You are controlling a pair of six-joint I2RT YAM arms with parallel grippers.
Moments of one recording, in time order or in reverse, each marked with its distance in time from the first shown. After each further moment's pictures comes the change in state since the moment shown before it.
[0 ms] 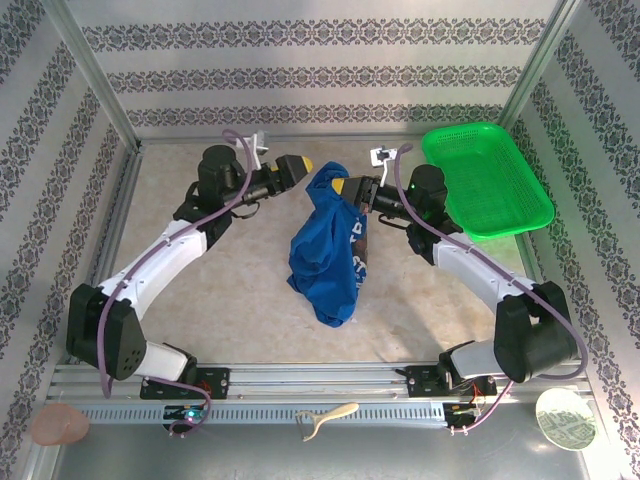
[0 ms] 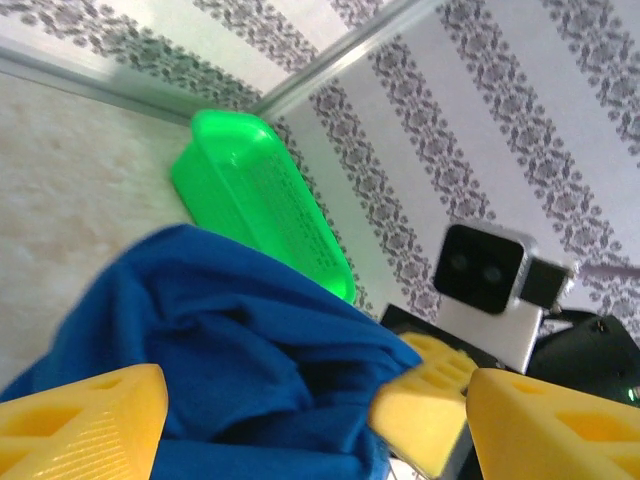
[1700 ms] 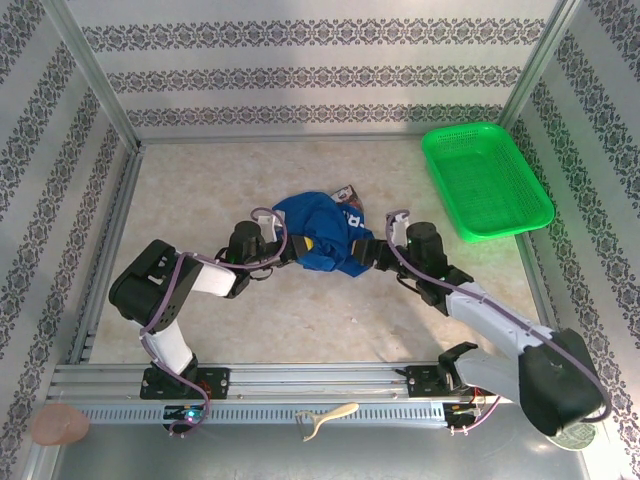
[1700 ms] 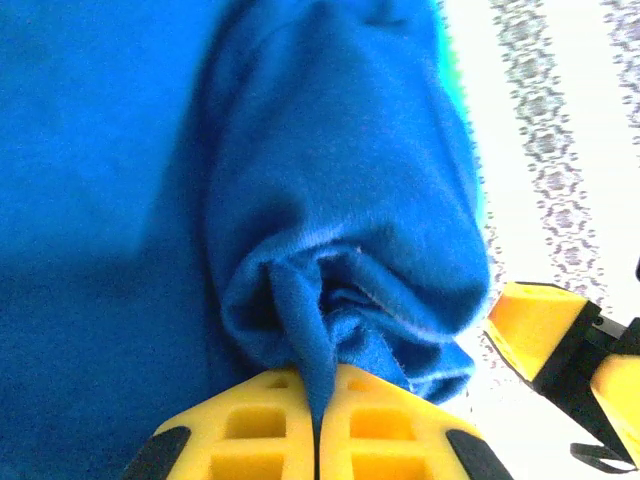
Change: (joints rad) left arm -0.067 0.321 -0.570 0.755 -0.016 -0.102; right arm 0.094 -0.307 -0.378 -0.423 0.484 -0.240
